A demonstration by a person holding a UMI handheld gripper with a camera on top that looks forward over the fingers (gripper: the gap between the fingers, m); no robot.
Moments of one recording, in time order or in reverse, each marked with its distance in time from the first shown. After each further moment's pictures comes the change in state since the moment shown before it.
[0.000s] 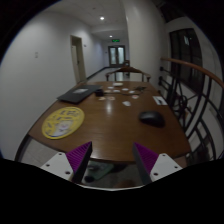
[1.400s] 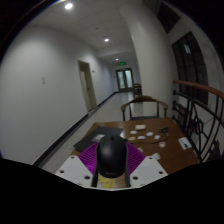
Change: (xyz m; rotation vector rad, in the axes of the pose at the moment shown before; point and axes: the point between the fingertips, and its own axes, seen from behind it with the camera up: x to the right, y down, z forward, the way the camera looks) arm -0.112 -0.228 0.048 0.273 -0.121 0.056
